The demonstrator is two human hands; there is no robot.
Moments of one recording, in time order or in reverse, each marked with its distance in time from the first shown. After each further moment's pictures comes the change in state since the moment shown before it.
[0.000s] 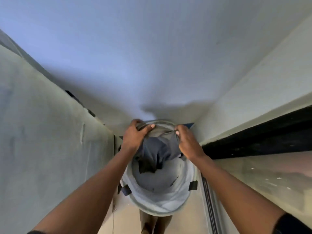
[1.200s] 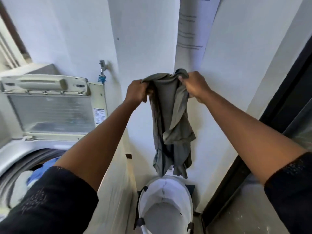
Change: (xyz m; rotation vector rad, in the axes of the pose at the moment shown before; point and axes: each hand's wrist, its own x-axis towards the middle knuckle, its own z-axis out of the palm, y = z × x) left_hand -0.280 0.358 -0.281 -0.178 0.288 0.619; right_hand -0.114 -0.398 -0.395 0.202 0.352 -0.266
